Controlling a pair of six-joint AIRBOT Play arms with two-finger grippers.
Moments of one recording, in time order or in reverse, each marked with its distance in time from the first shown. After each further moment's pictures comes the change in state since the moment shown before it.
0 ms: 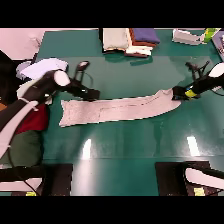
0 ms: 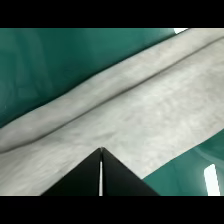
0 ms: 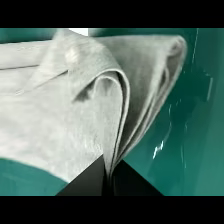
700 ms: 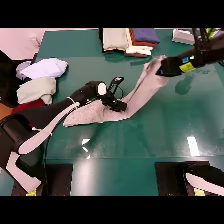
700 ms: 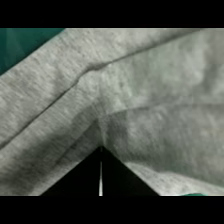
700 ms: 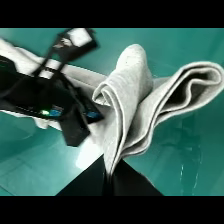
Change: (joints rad) left arm -0.225 -0.341 0.236 -0.051 0.029 -0.014; right arm 0.401 0.064 0.469 0.053 0.155 0.133
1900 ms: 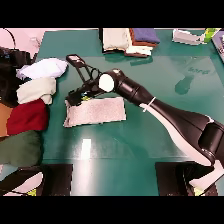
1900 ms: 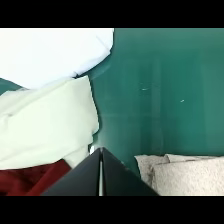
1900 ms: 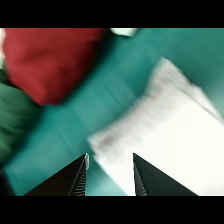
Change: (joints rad) left arm 0.640 0.709 0.032 0.503 -0.316 -0.006; right arm 0.559 -0.540 0.158 0.077 -0.547 0.029
